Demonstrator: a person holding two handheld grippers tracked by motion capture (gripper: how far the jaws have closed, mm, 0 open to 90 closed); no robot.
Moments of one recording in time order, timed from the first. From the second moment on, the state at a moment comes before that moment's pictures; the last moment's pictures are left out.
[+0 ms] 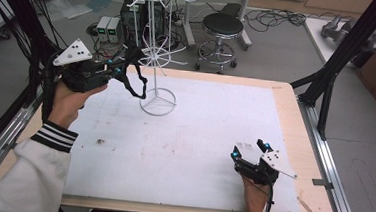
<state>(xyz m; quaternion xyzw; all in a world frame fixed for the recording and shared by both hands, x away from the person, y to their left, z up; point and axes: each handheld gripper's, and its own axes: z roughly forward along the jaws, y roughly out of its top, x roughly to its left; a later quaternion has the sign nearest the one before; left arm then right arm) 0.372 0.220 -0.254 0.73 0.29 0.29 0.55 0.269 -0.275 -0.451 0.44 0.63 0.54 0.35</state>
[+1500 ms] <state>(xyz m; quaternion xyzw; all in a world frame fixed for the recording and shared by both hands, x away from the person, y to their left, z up) 0.418 0.215 -0.292 0.76 0.33 0.28 0.49 0.269 -0.275 -0.451 0.44 0.63 0.54 0.35</state>
